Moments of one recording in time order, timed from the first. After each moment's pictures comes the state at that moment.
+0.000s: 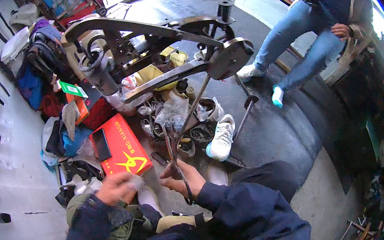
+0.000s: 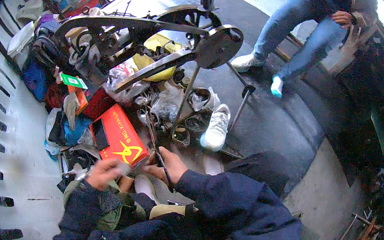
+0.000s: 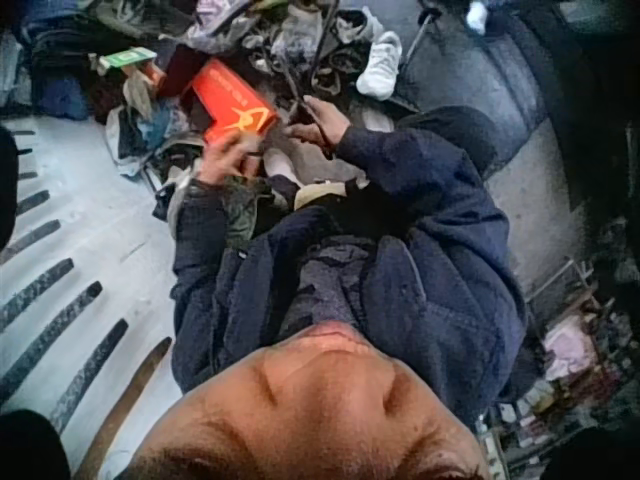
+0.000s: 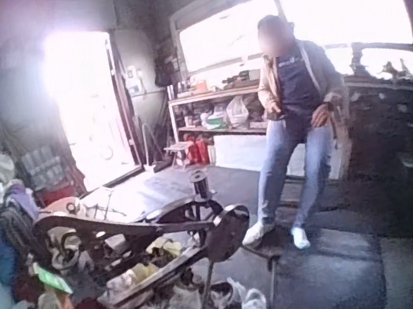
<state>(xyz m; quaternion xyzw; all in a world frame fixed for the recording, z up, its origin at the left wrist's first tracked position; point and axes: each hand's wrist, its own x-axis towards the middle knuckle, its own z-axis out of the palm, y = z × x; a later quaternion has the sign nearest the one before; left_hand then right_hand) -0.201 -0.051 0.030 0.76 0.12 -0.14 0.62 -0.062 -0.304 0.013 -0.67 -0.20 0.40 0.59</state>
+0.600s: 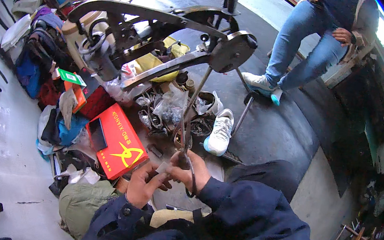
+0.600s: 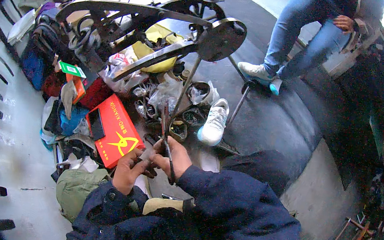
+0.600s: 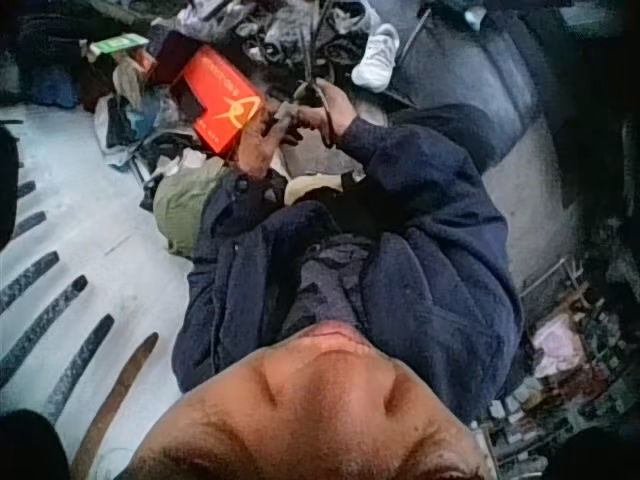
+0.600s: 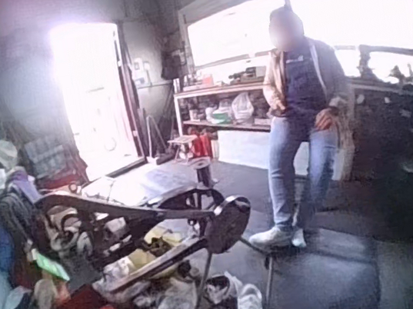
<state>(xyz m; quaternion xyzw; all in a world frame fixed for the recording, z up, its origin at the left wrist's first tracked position) -0.174 -0.159 0.014 0.64 0.15 -0.05 0.75 -0.064 -0.321 0.007 -0.60 -0.10 0.39 0.69</state>
